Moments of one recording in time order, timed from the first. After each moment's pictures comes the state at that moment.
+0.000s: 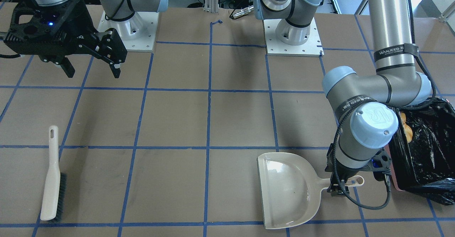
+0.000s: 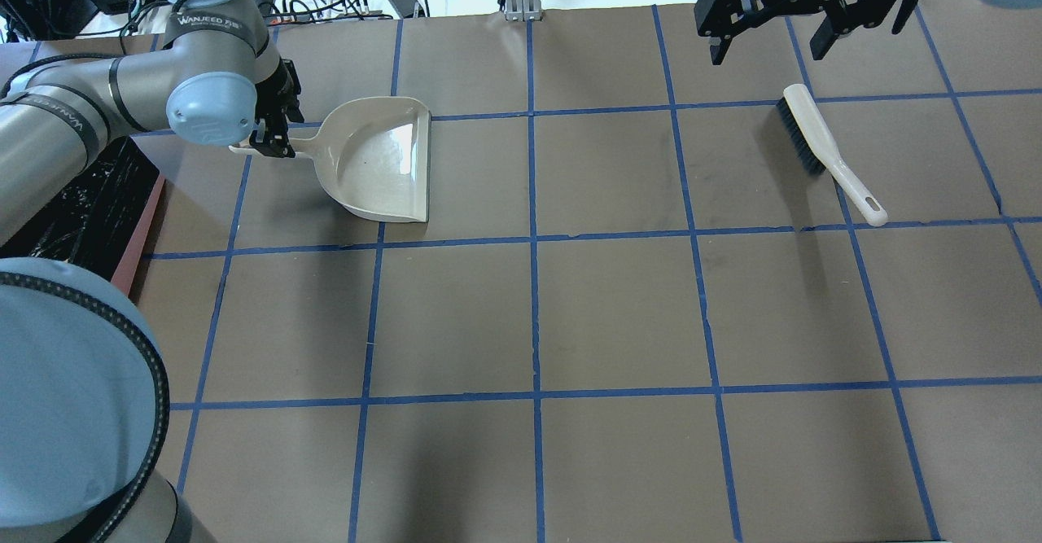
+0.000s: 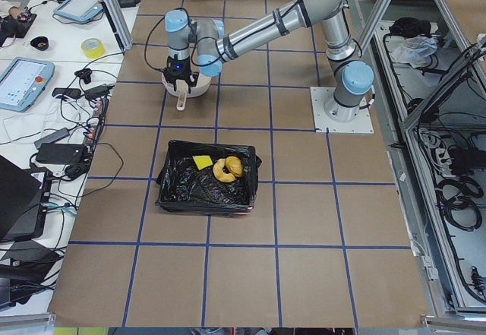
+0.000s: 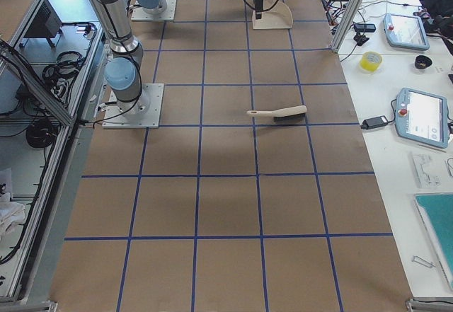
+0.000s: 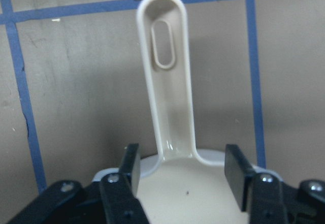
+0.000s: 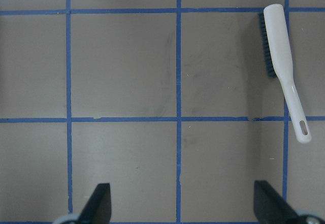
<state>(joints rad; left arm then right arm) -1.48 -2.06 -1.53 -0.99 1.70 -1.29 1.59 -1.51 1.39 -1.58 -1.57 0.02</state>
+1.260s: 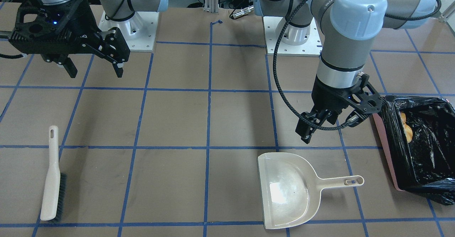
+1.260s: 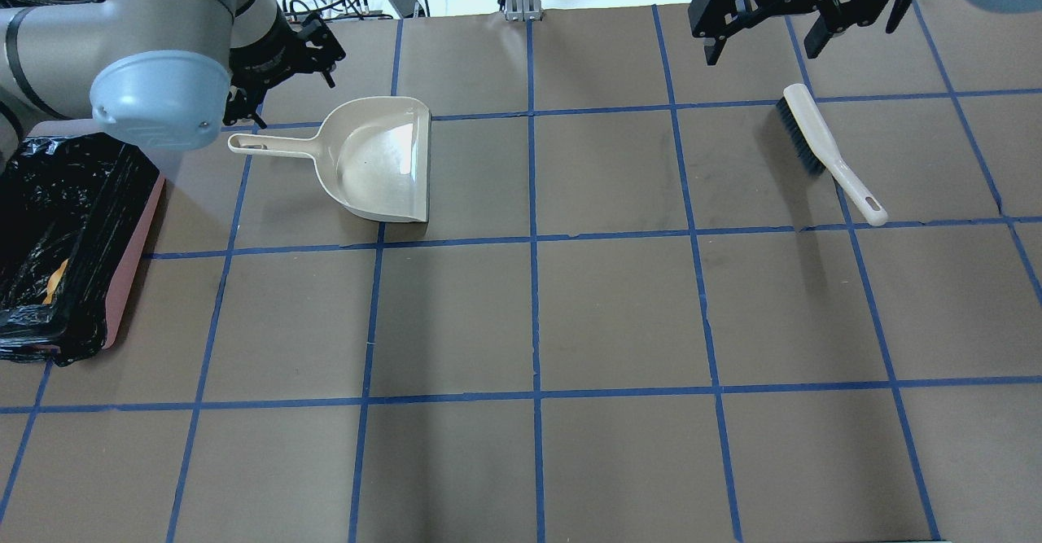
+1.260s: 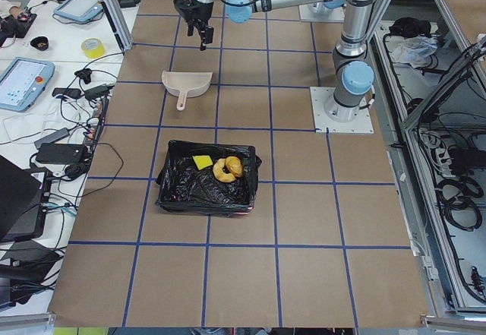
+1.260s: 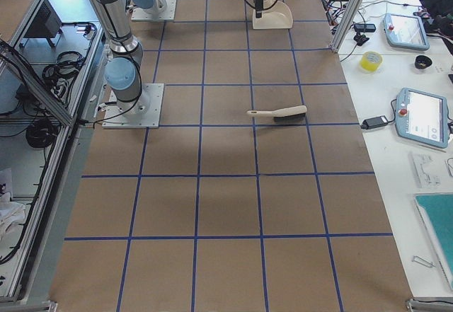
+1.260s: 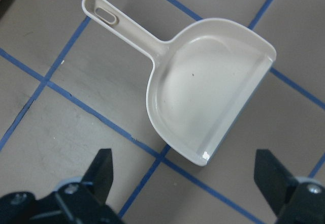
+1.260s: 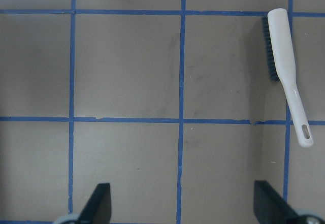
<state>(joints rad) -1.59 -1.73 -1.61 -1.15 1.68 -0.59 1.60 -1.51 1.39 -1.59 -1.57 0.01</state>
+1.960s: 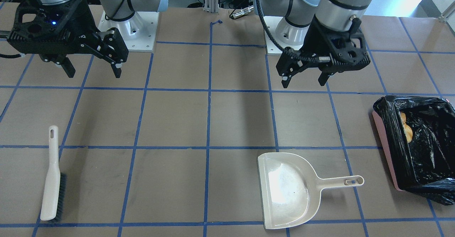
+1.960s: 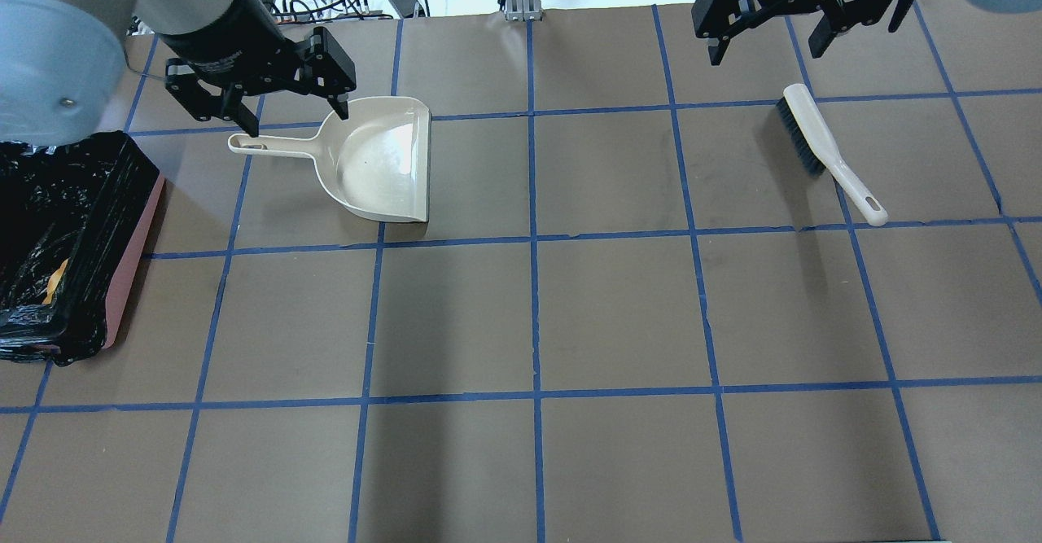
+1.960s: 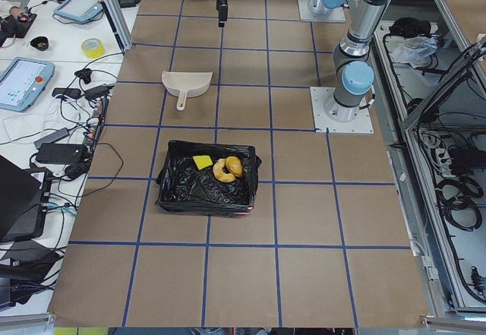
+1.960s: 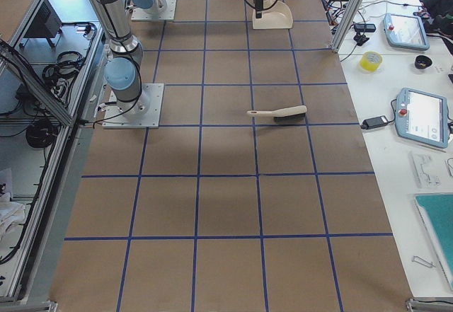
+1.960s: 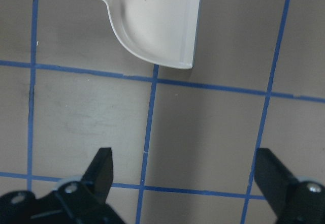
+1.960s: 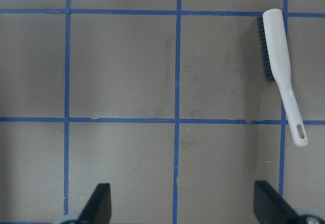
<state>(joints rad) -1.58 -1.57 -1.52 -1.52 1.54 -0.11 1.60 -1.51 1.39 -1.59 -1.58 0.01</state>
